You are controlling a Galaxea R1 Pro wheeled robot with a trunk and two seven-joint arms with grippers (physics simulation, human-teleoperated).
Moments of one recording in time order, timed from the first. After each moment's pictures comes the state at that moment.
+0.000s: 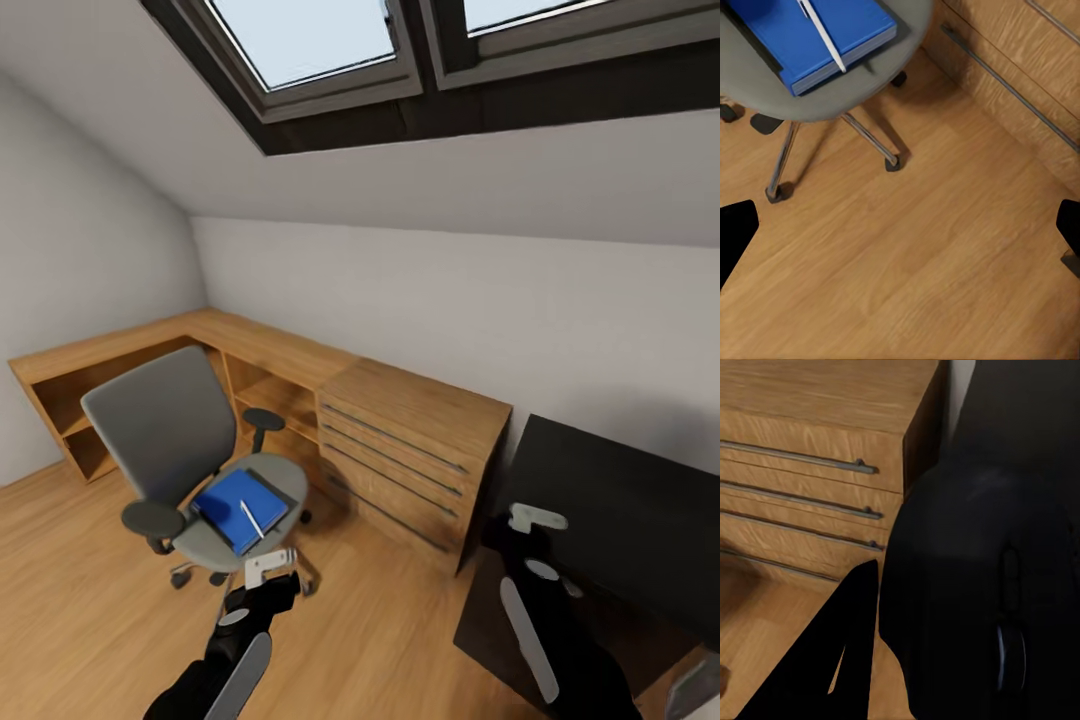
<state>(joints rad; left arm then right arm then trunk) -0.28 0.01 -0.40 -1.18 0.57 0.35 0.60 -0.33 0.01 0.03 -1.31 -0.20 0.38 -0.39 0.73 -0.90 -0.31</state>
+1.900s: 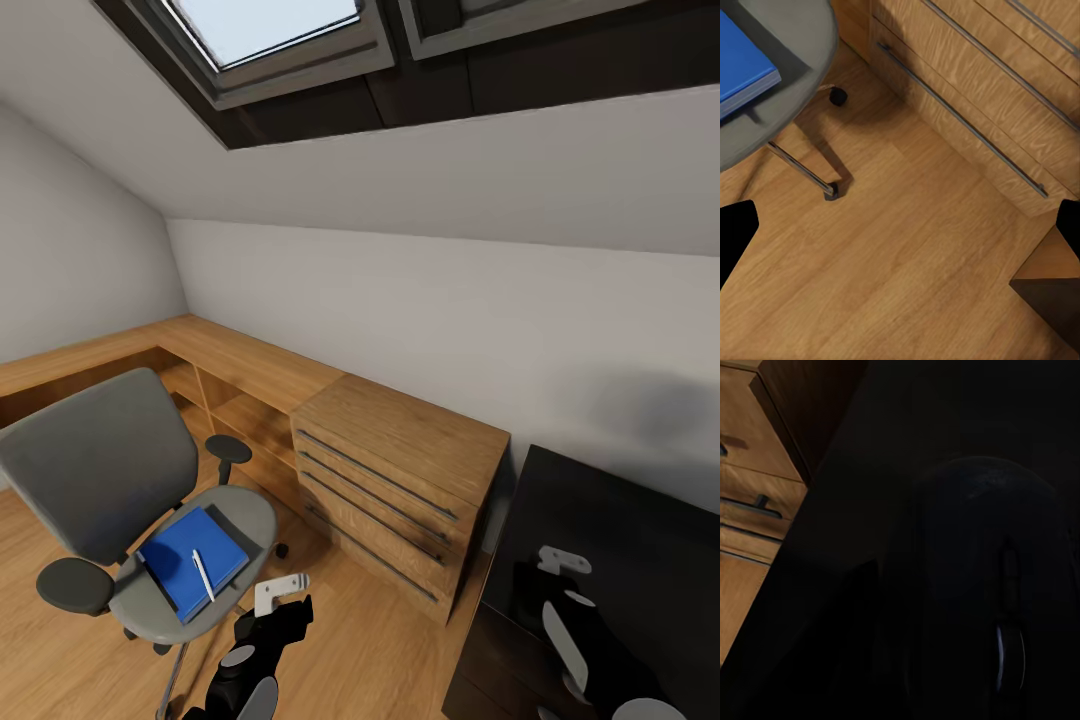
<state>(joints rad) -0.17 0.01 -0.47 -1.30 0.57 0.36 0.61 -0.47 -0.13 -0.08 -0.71 -0.25 0.20 -0.13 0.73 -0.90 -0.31</state>
